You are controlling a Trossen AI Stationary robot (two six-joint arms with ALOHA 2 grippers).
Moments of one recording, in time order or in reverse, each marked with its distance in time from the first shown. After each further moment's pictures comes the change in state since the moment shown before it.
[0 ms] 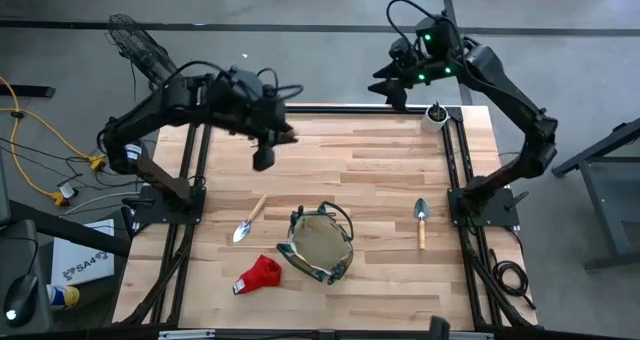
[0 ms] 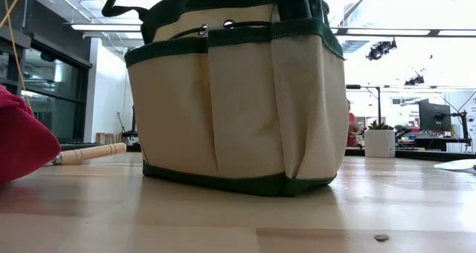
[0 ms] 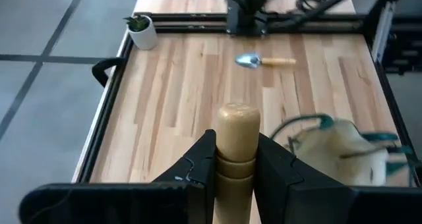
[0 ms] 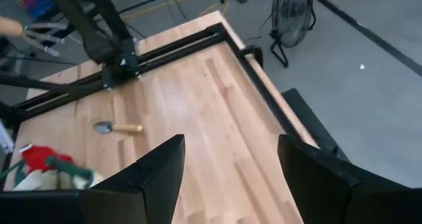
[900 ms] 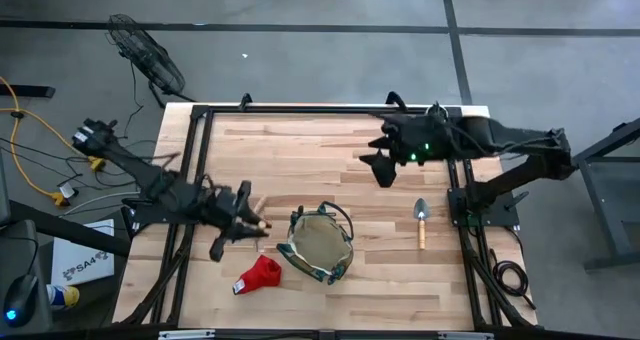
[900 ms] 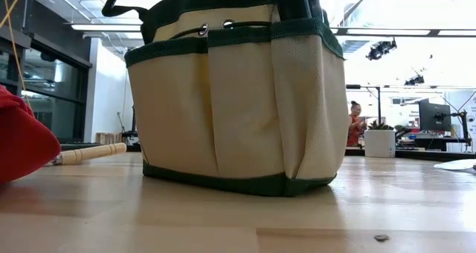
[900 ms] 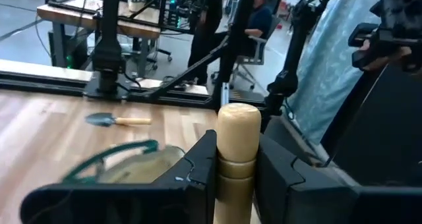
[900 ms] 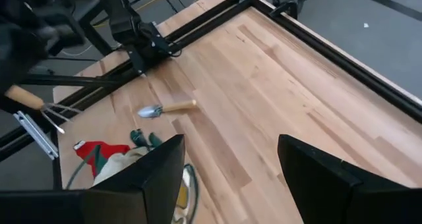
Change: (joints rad) left arm -0.681 -0.598 -1.302 1.273 -0.292 -0.353; right arm 0.774 -0.179 -0.262 0.068 0.707 0.638
